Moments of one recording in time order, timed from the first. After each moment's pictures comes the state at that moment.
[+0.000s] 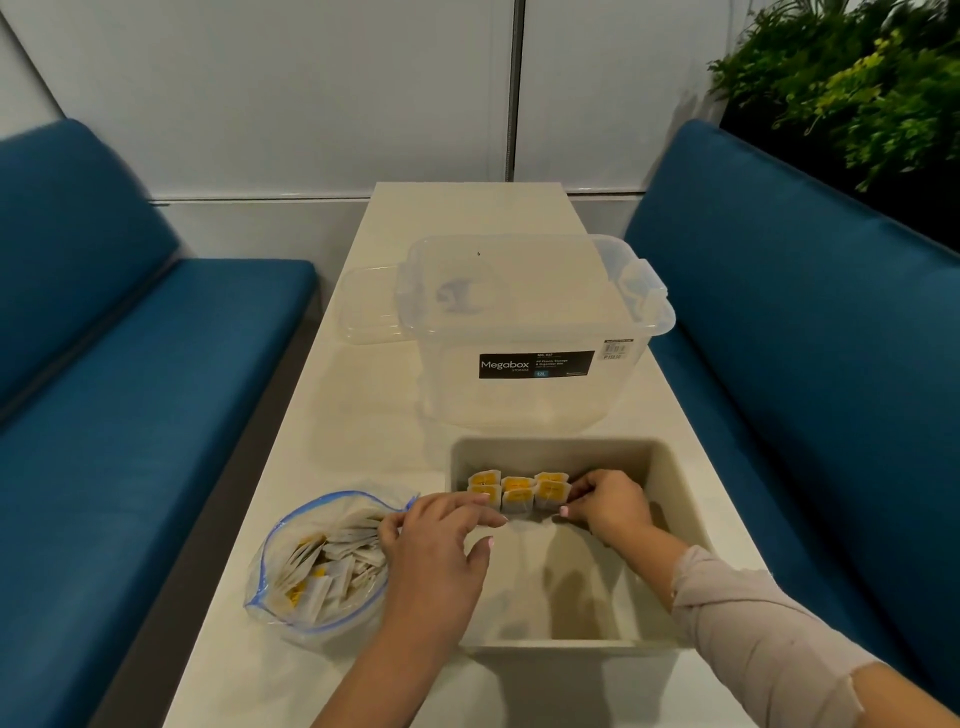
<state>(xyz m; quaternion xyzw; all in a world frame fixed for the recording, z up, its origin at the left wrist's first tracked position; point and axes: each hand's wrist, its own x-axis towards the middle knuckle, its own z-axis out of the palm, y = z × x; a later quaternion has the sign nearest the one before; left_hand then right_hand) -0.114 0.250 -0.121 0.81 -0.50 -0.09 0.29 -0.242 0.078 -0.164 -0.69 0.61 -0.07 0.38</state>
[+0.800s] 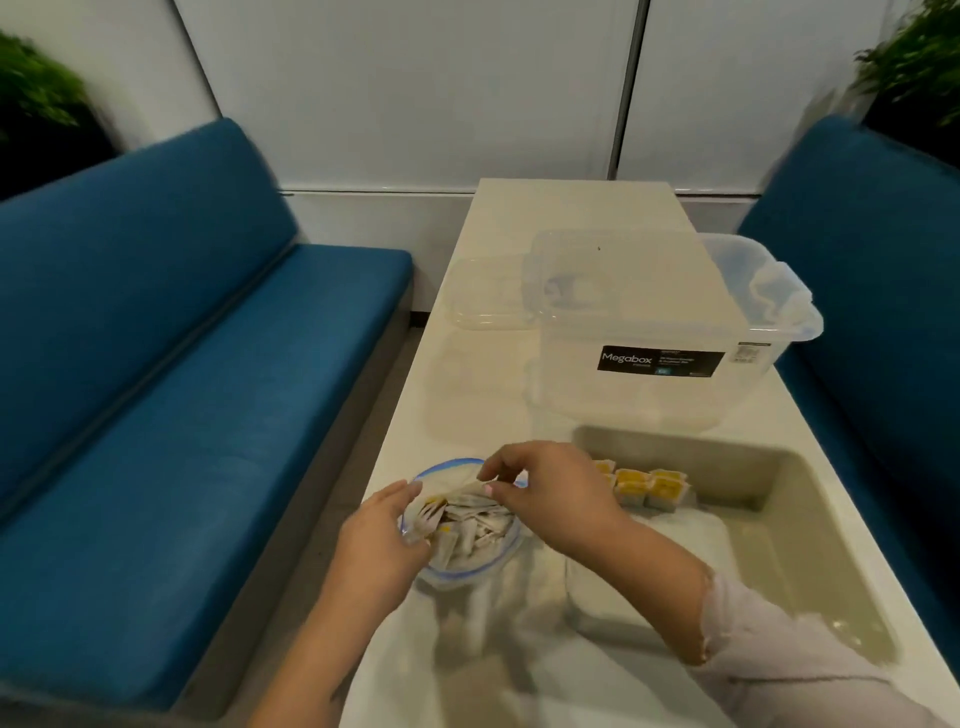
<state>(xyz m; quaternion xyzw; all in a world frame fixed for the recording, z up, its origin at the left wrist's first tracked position) -0.009 0.352 -0.105 0.88 -0.32 -0.19 0.30 -0.125 0.209 -0.069 -0.89 0.29 -0.09 0.33</state>
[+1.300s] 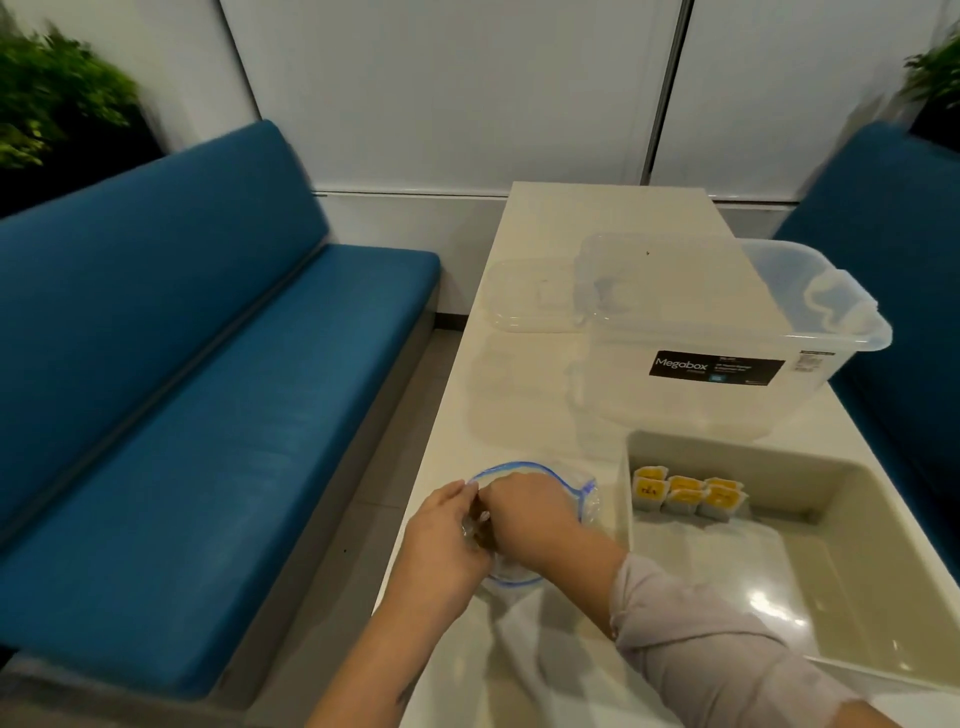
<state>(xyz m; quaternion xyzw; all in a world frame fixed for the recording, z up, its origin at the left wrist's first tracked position) -0.006 0.356 -0.109 0.86 -0.35 -0.20 0.32 -0.052 0.249 -0.108 -0.97 0.21 0.11 0.08</state>
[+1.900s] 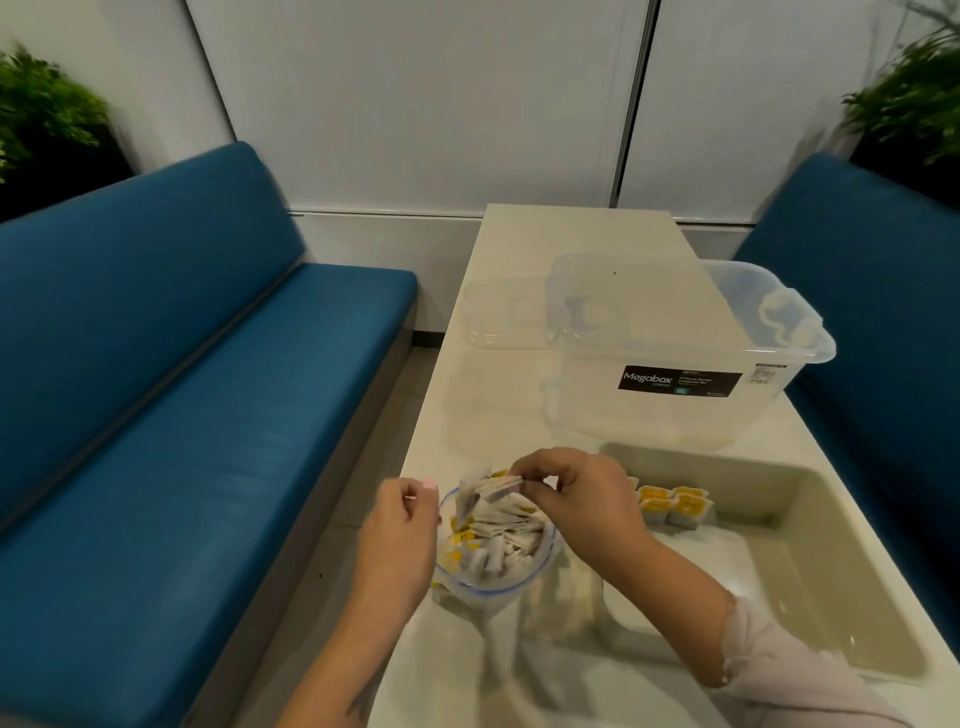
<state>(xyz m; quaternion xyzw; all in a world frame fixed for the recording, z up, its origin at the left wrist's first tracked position) -0.002 0.355 -0.084 0.82 -0.21 -0.19 0.50 -0.115 0.218 -0.080 -0.87 0.28 -0.24 0.32</state>
